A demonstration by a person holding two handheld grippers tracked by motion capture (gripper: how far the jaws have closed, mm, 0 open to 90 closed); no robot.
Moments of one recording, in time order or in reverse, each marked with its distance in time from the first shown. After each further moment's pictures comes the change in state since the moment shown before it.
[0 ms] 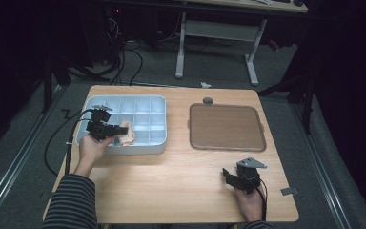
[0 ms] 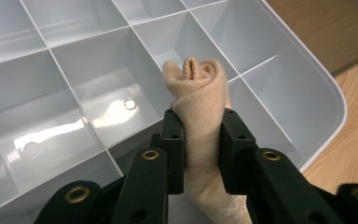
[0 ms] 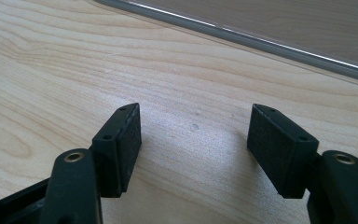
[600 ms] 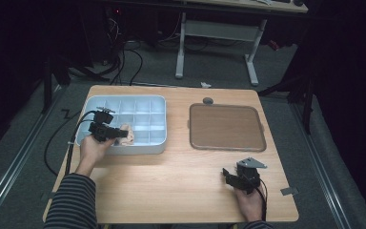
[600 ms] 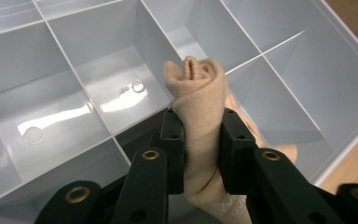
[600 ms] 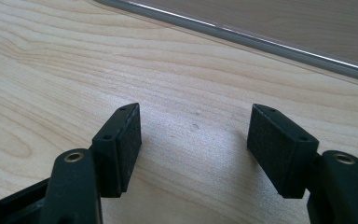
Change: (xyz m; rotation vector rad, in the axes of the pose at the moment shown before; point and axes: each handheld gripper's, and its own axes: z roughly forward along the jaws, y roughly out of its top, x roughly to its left) left arm 0.003 -0.003 0.012 0.072 0.038 0.003; right arm 0.000 0.000 0.000 0.000 -0.001 0.001
